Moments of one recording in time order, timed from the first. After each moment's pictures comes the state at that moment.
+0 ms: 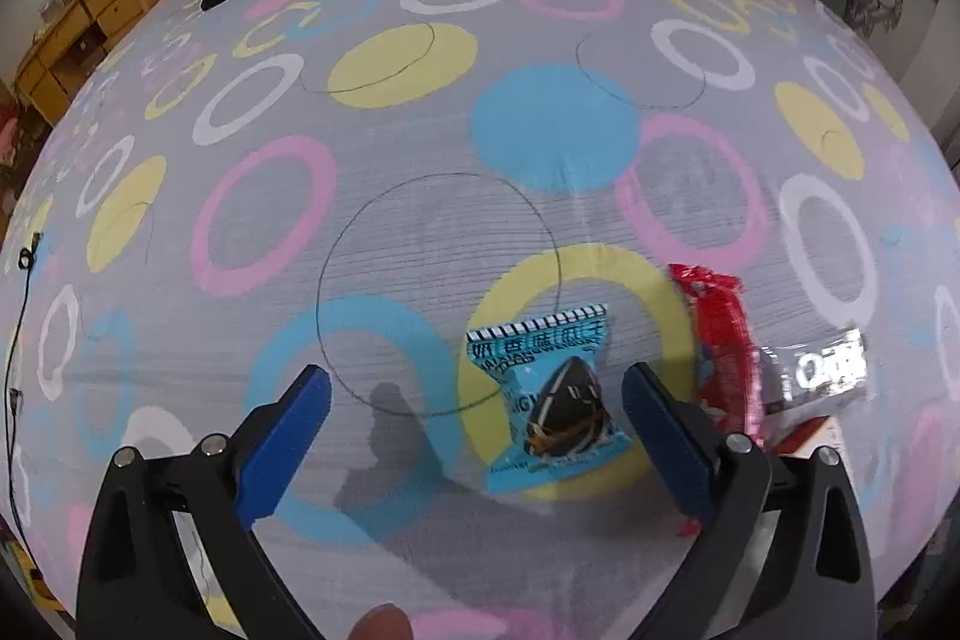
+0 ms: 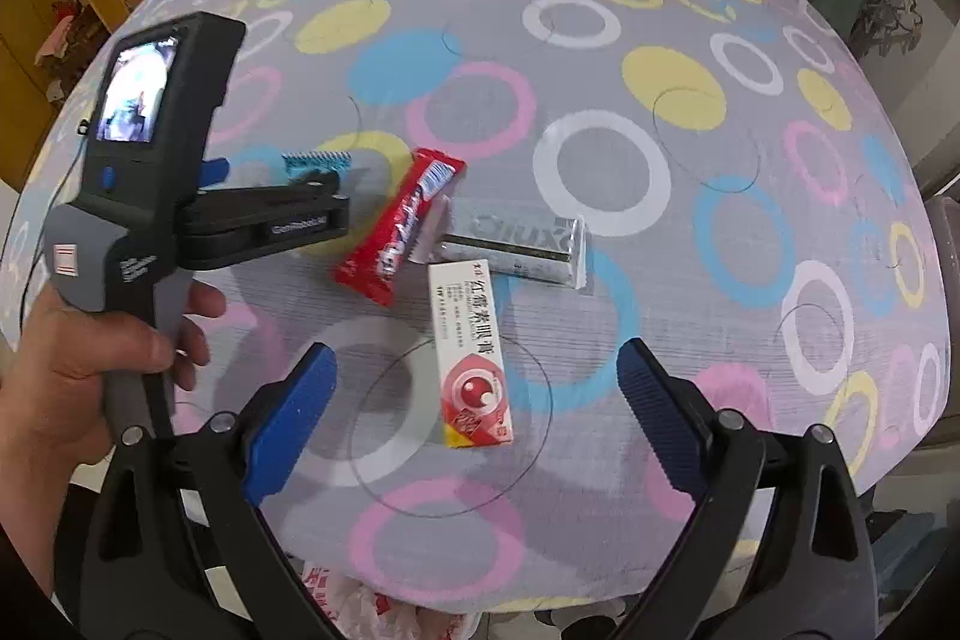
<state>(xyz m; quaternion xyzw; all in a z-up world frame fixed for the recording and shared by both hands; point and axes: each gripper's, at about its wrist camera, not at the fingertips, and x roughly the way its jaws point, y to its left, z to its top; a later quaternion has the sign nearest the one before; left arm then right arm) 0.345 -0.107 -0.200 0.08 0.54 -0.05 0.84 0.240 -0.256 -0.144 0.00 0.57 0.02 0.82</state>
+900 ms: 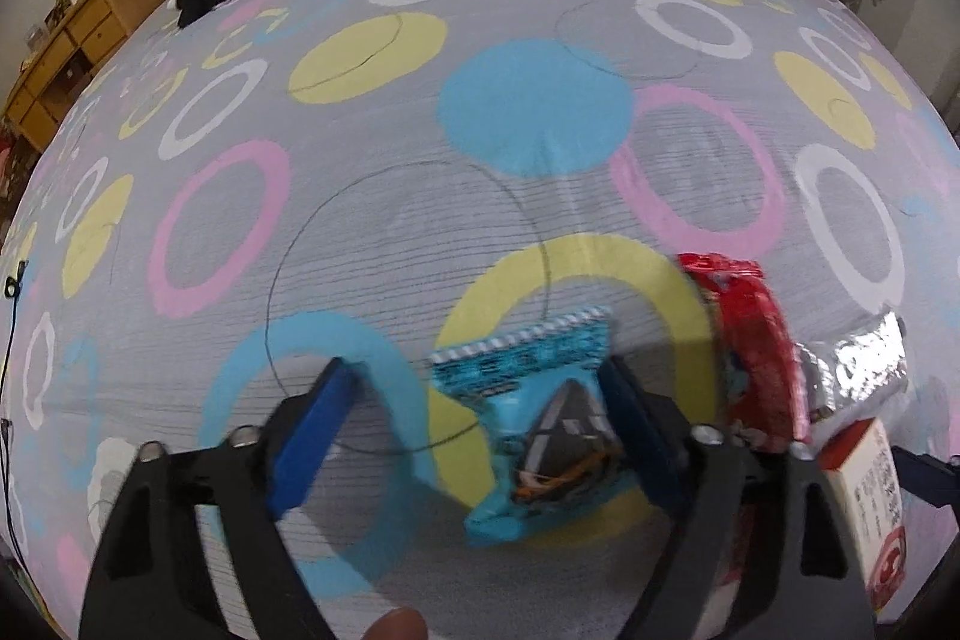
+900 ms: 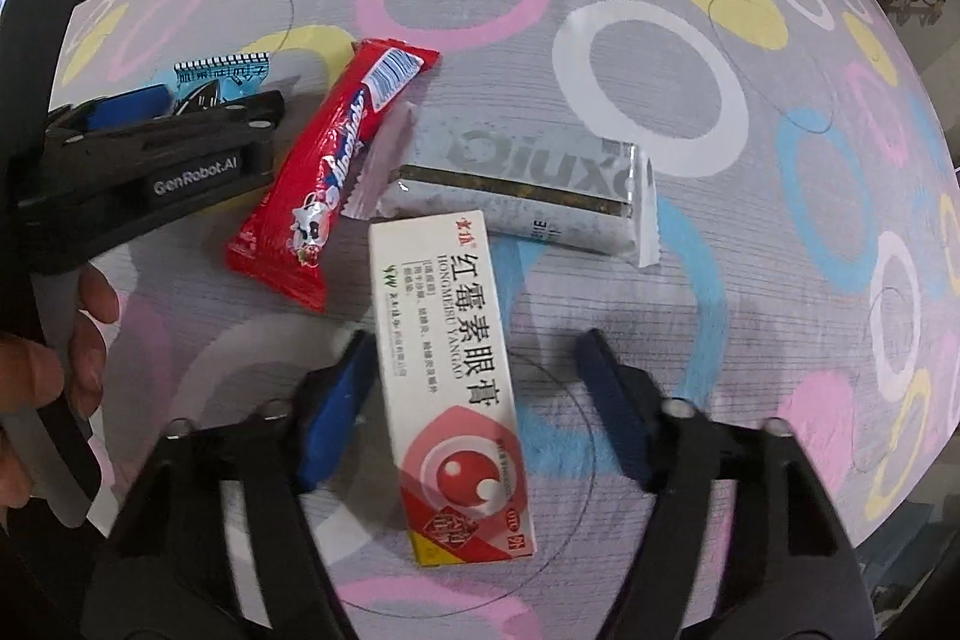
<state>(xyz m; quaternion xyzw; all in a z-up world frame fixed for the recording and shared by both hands) 0.344 -0.121 -0.225 0.10 0.52 -0.07 0.84 0.274 -0.250 -0.235 -0.01 0.62 0.00 0.78</state>
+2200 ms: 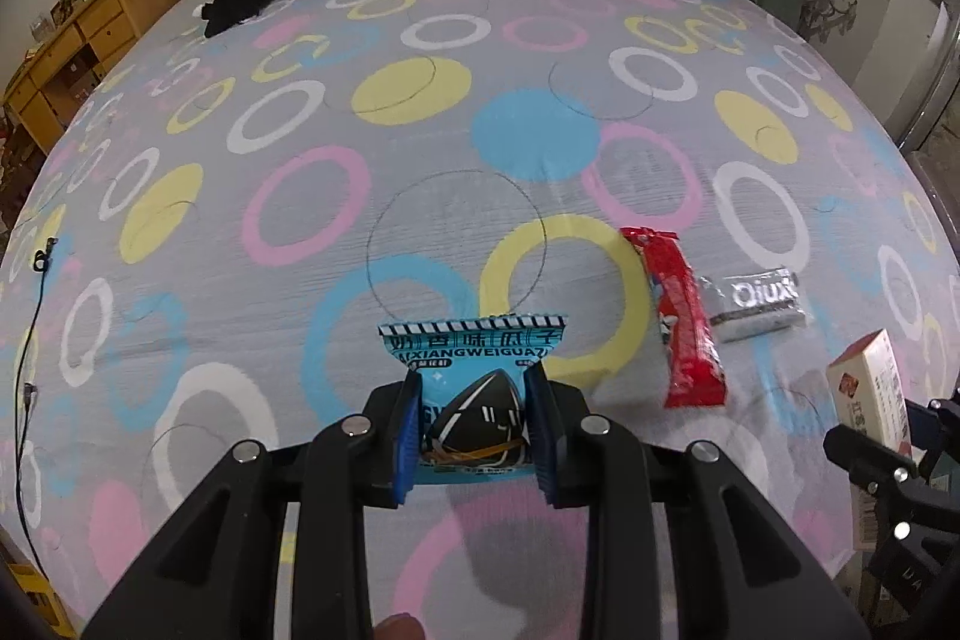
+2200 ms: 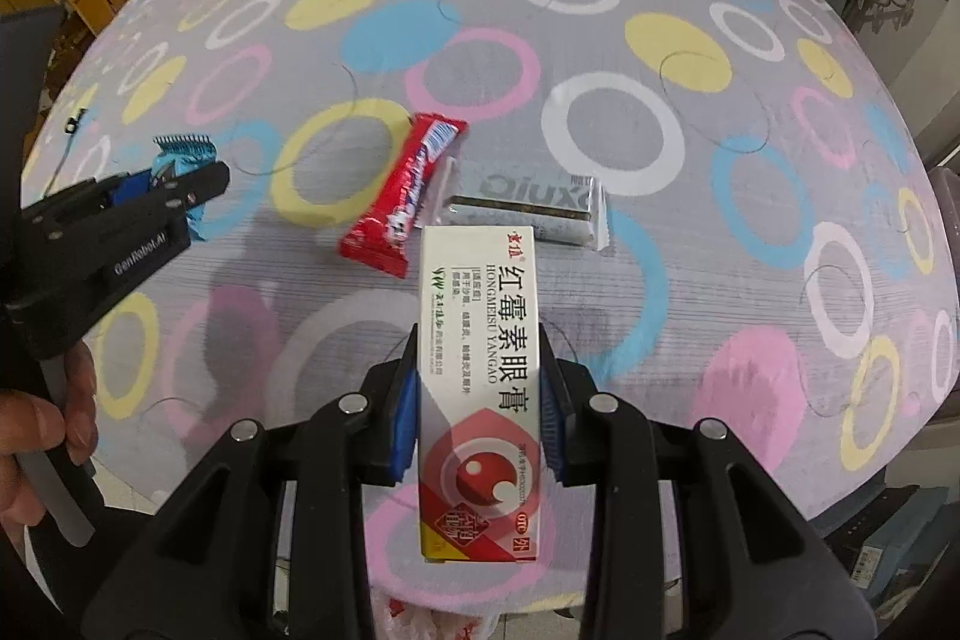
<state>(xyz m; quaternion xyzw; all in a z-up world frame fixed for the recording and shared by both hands) 0.285 -0.081 -0.155 0.07 0.50 -0.09 0.86 0.225 -0.245 -0.163 0.02 0.57 0.01 0.82</state>
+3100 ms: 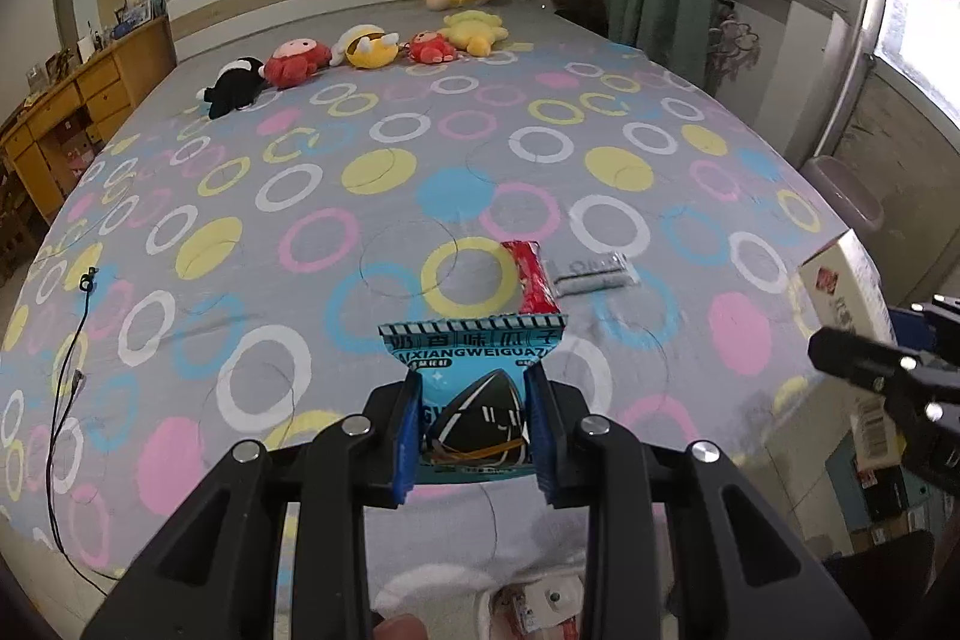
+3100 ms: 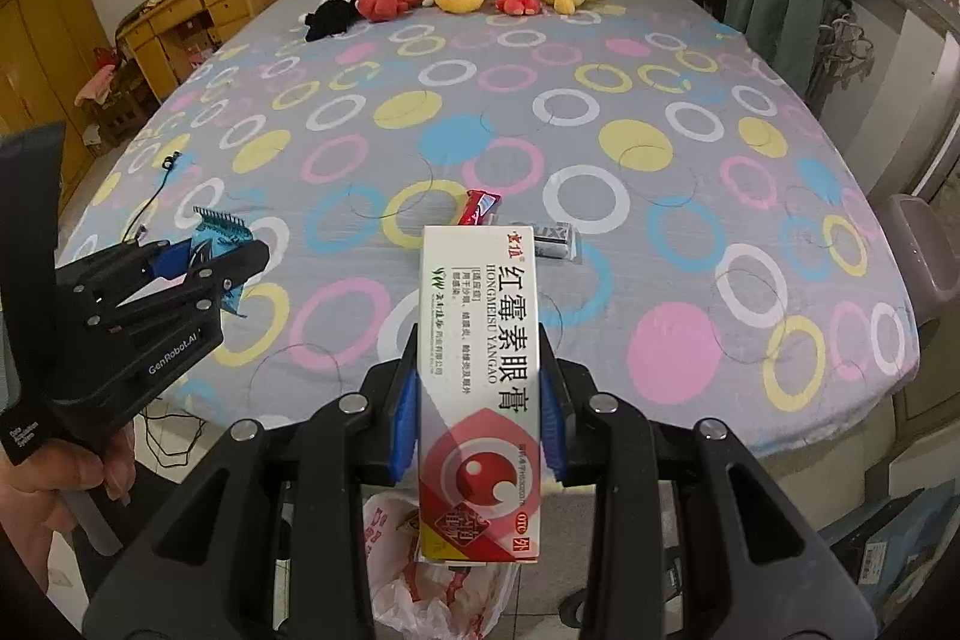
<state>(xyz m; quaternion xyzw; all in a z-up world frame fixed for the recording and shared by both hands) 0.132 -0.074 -0.046 0.07 0.42 -0.16 0.89 0.092 -0.244 -0.033 0.02 0.47 0.03 0.88</state>
